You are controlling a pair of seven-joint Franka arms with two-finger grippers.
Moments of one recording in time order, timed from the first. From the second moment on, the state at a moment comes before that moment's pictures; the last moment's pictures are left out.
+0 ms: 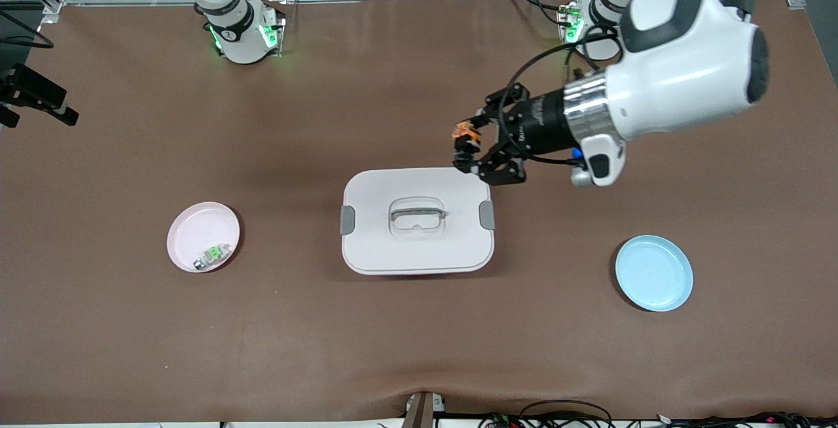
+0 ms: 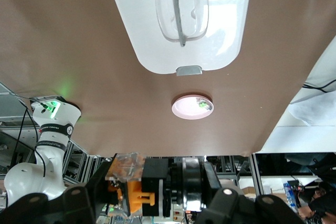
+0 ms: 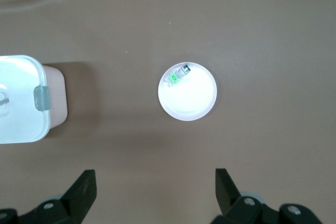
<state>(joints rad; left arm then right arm) -0.21 0.32 -0.33 -1.38 -0.68 1.94 -1.79 -0.03 0.02 -0.02 -1.40 0.09 1.46 -0.03</state>
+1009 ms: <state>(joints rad) -0.34 0.33 -0.33 -1.39 -0.57 2.04 -1.98 0.00 -0.01 -0.02 -1.57 0.66 1.42 0.08</state>
